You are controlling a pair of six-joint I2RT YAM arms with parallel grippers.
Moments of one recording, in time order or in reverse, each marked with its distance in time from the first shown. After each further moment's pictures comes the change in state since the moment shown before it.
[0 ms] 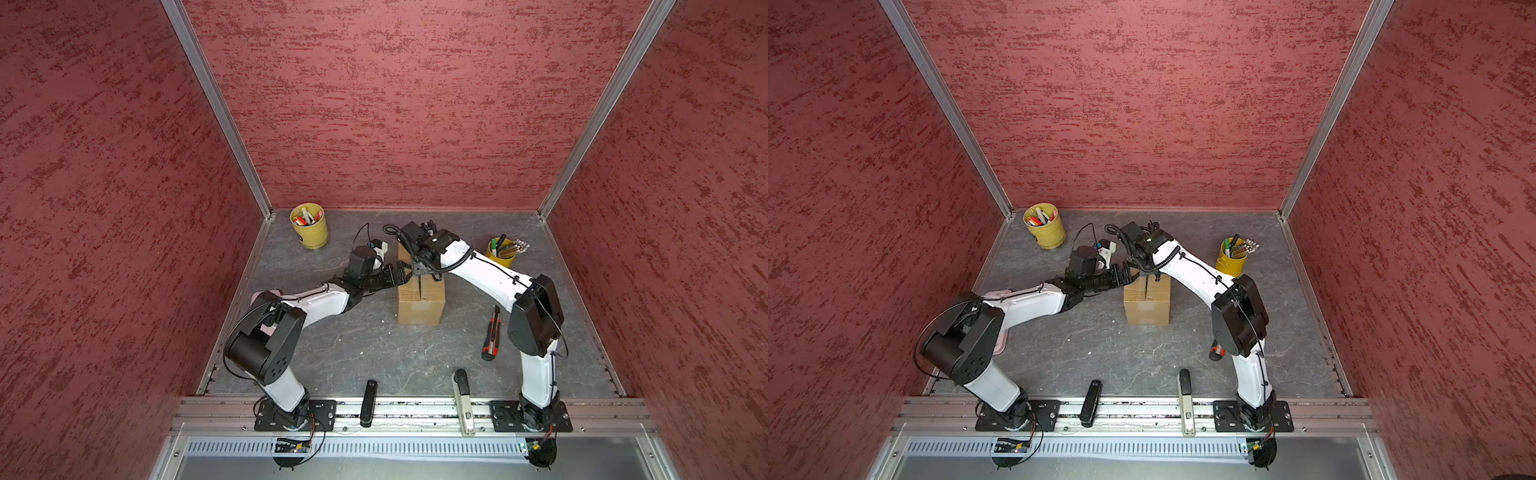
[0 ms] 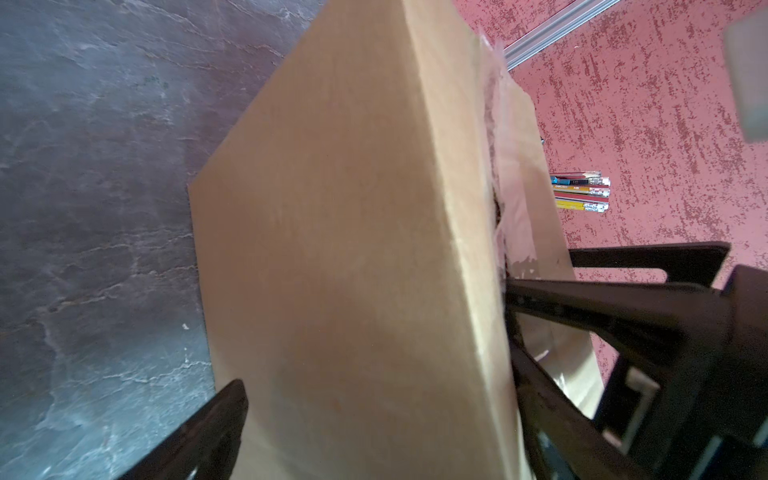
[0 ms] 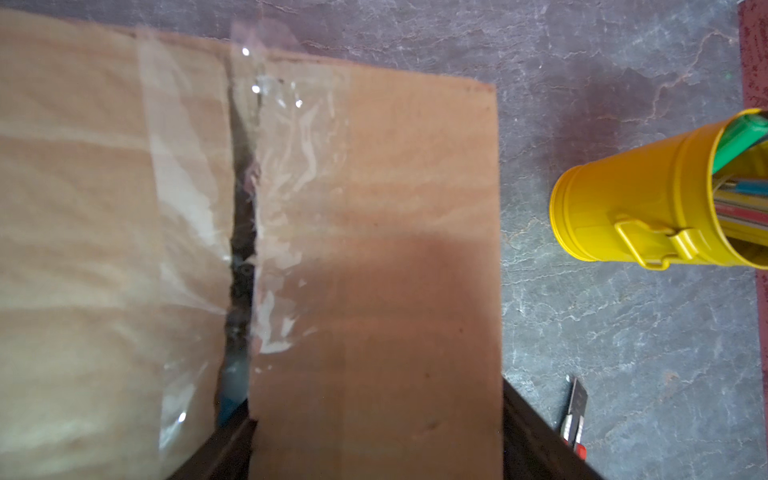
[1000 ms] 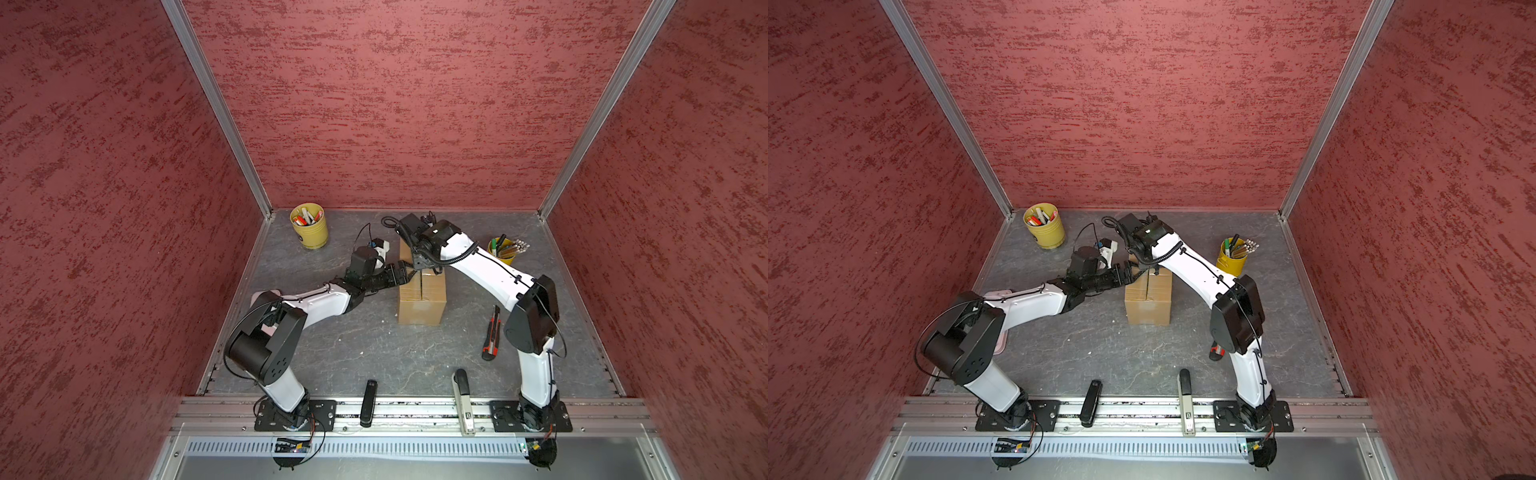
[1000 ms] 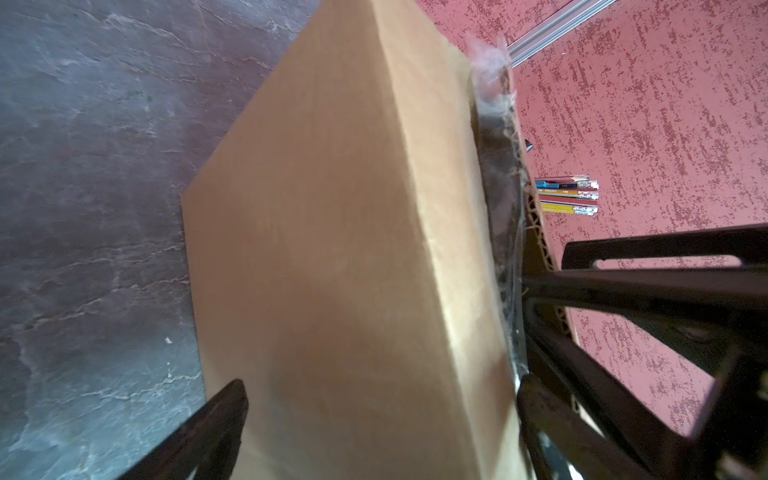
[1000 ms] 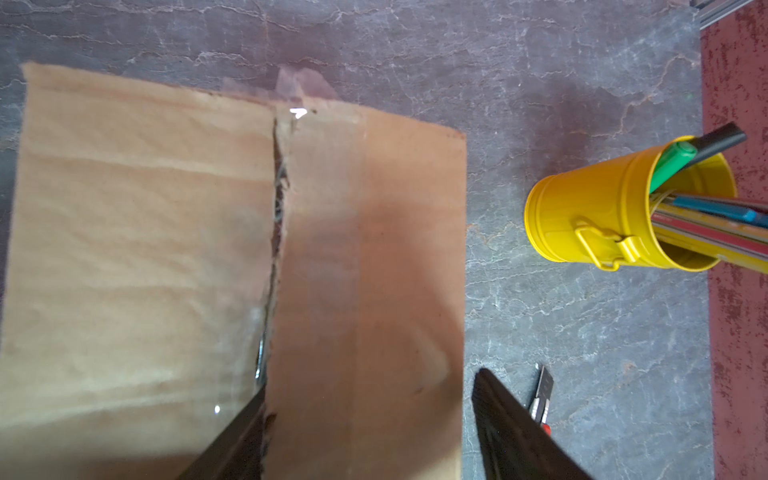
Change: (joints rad) left arm -0.014 0.002 0.000 0.031 -0.019 -0.004; right arm 0.000 0.034 0.179 -0.167 0.011 -0.022
